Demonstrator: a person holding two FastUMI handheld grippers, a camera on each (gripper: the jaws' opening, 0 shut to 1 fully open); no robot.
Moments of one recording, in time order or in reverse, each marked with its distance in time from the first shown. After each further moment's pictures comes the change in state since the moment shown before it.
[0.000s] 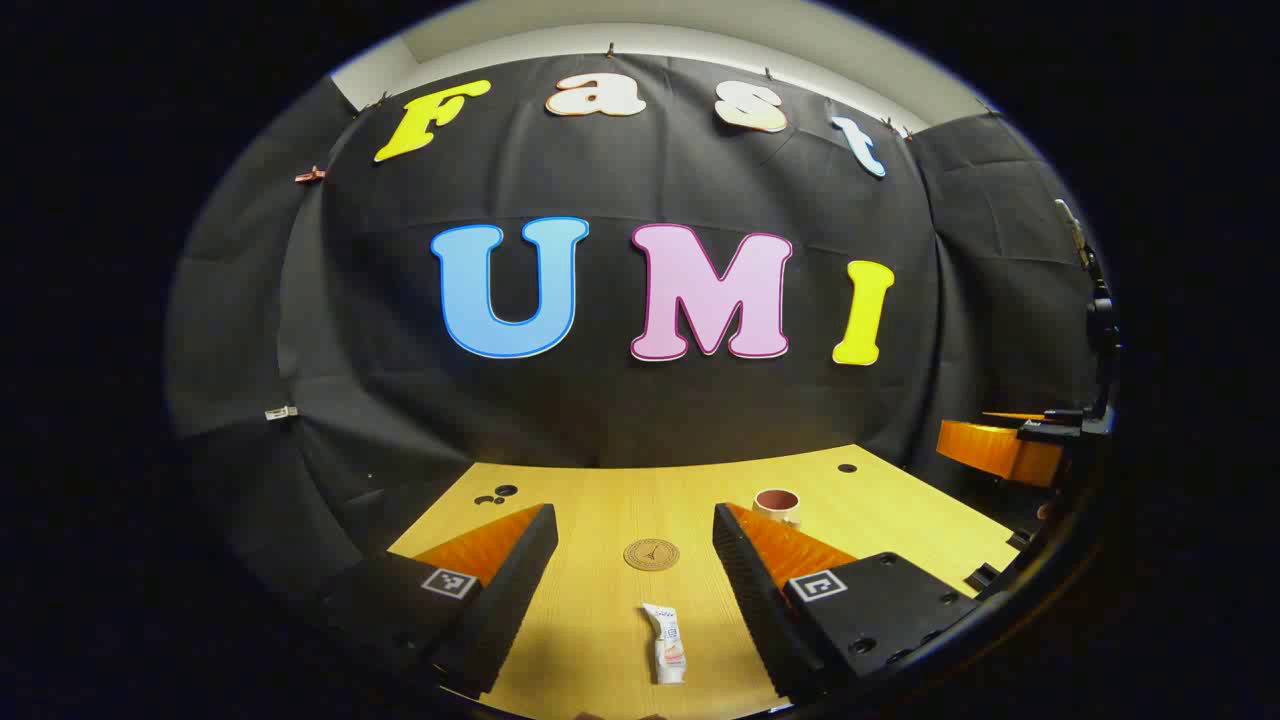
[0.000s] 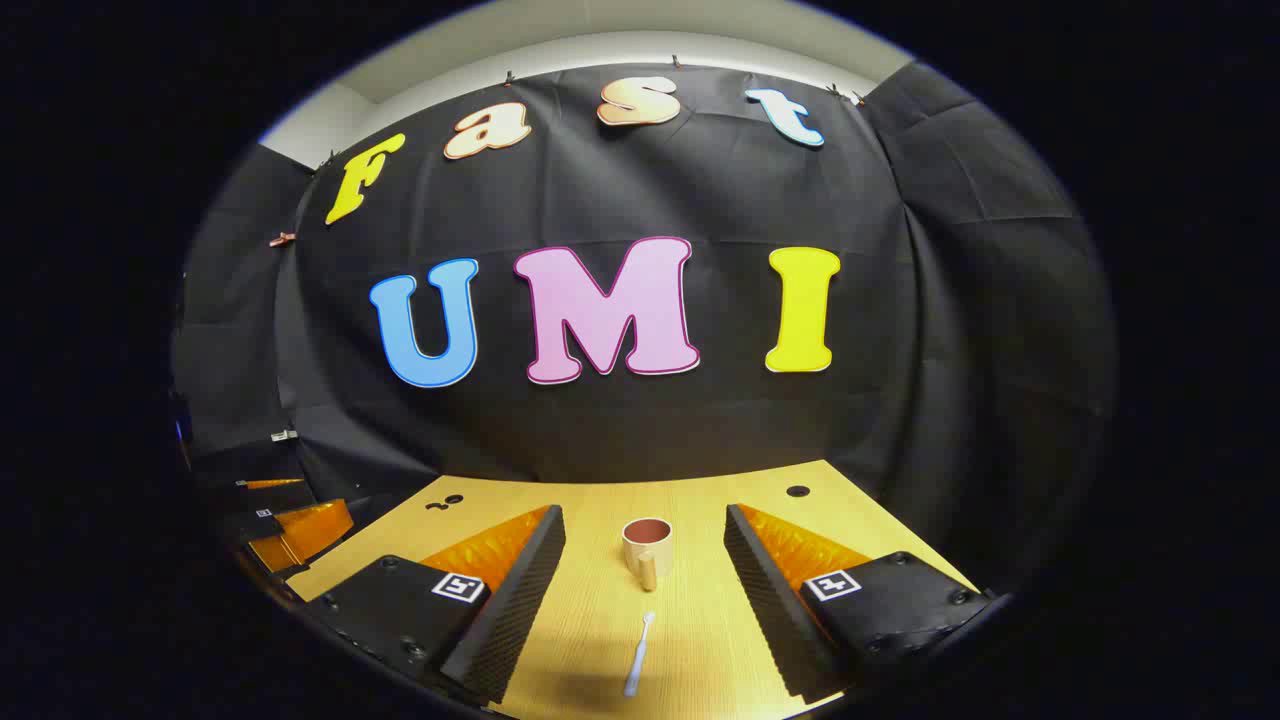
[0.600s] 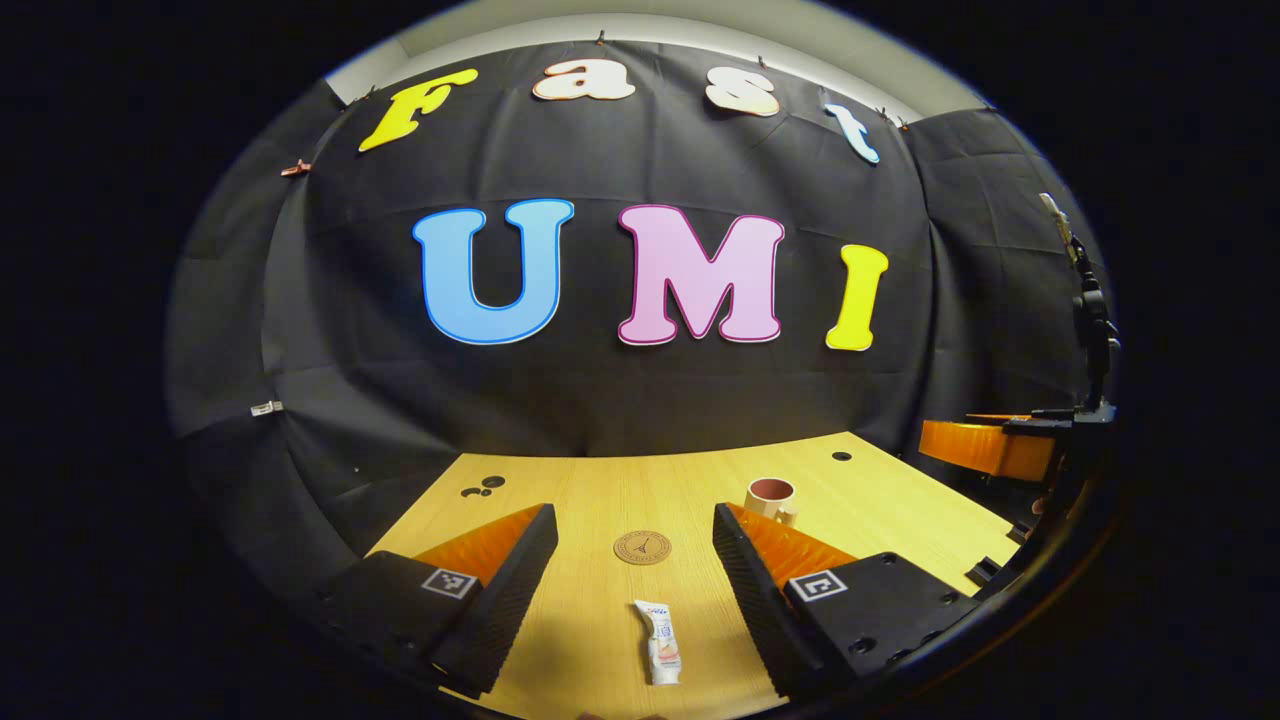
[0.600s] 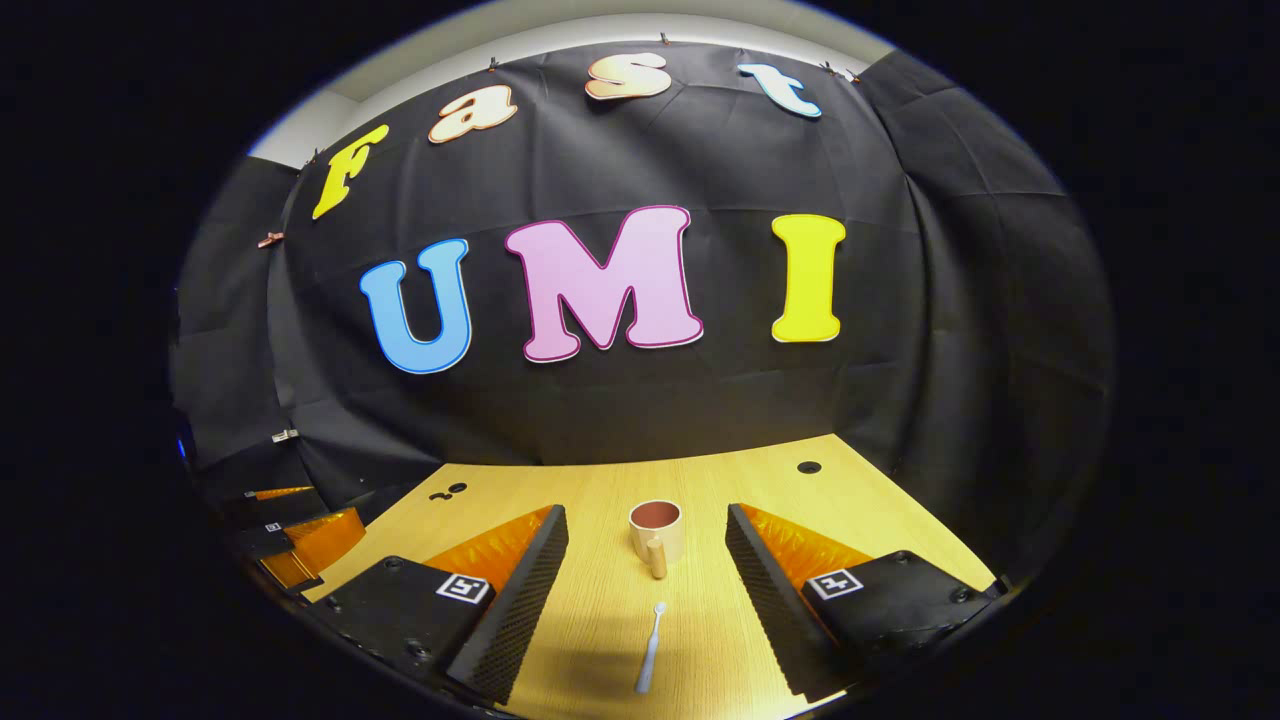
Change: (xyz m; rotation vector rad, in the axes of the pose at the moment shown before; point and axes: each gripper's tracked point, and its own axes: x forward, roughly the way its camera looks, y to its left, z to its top) left arm 0.019 -0.007 -0.015 -0.005 0.045 -0.026; right arm 0.020 0.003 -0.016 0.029 0.072 0.010
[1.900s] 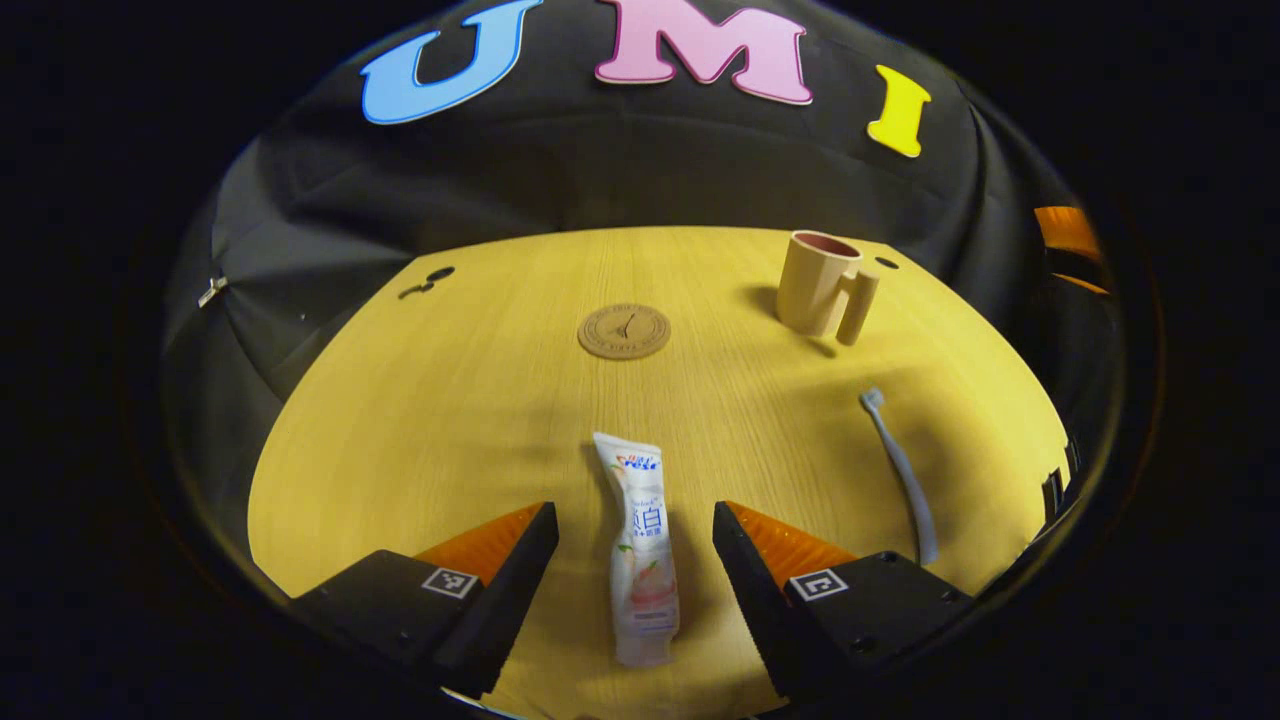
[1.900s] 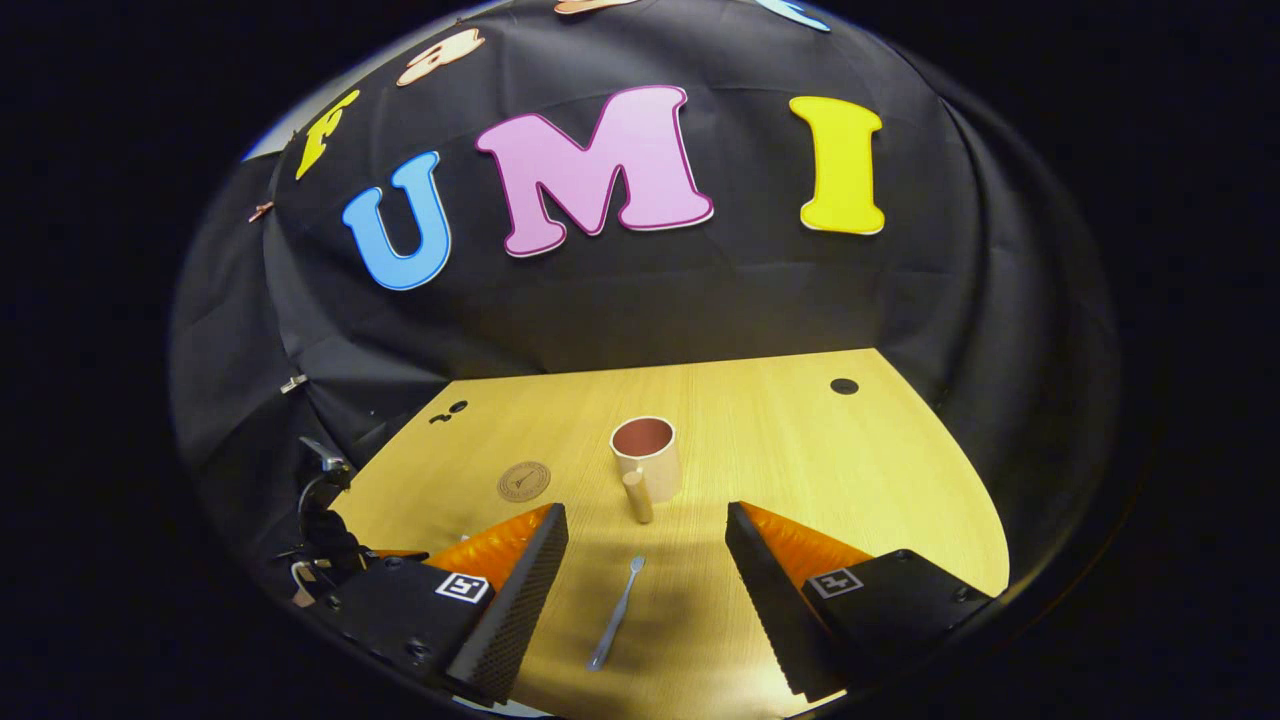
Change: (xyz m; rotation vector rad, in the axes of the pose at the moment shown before) left arm 0.096 -0.023 -0.259 -0.014 0.622 0.041; right arm 0.071 -0.051 -0.085 0.017 0.351 0.140
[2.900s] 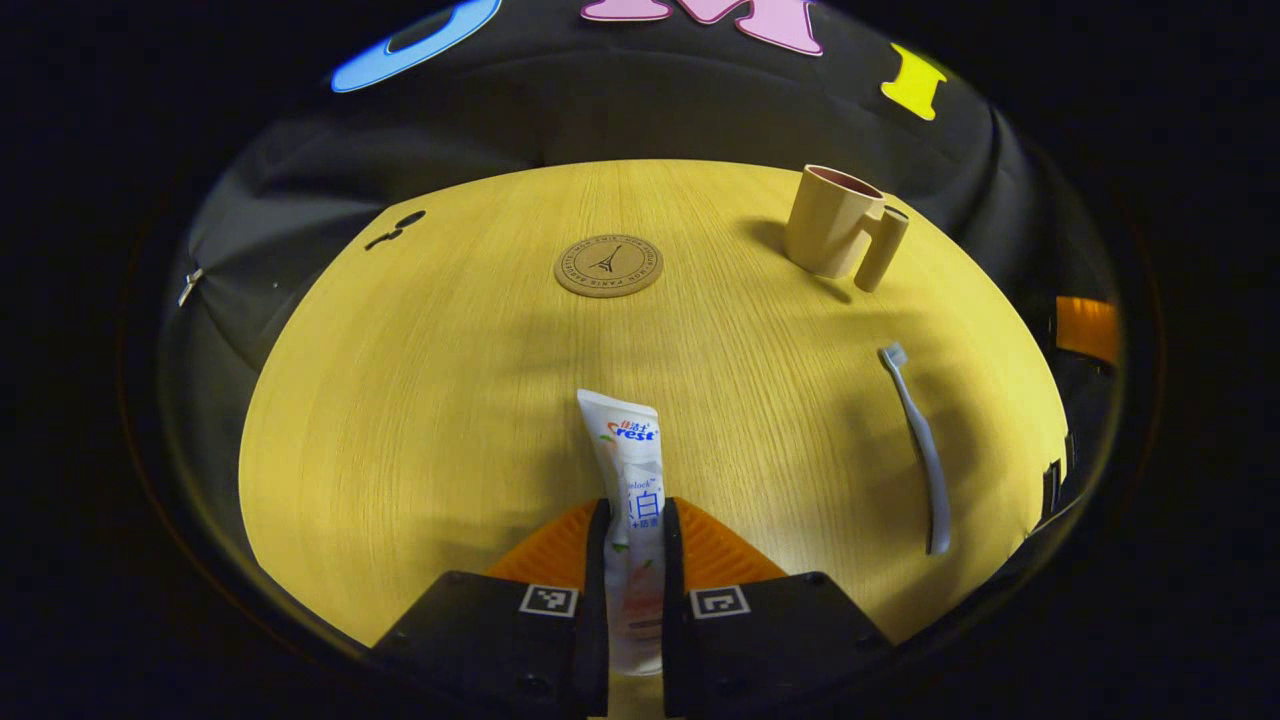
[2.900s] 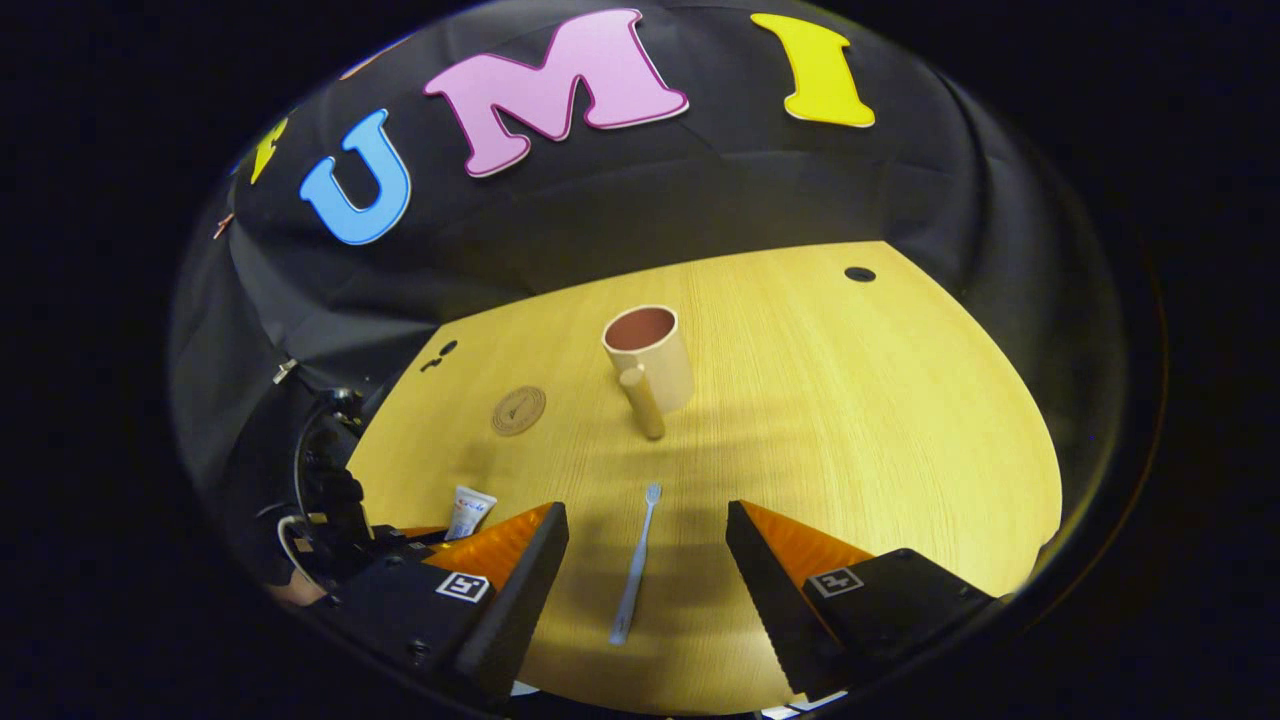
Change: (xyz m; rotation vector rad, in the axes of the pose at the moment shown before) left arm 0.012 -0.005 -0.014 0.042 0.179 -0.065; right arm 0.024 0.007 -0.097 0.120 0.260 -0.045
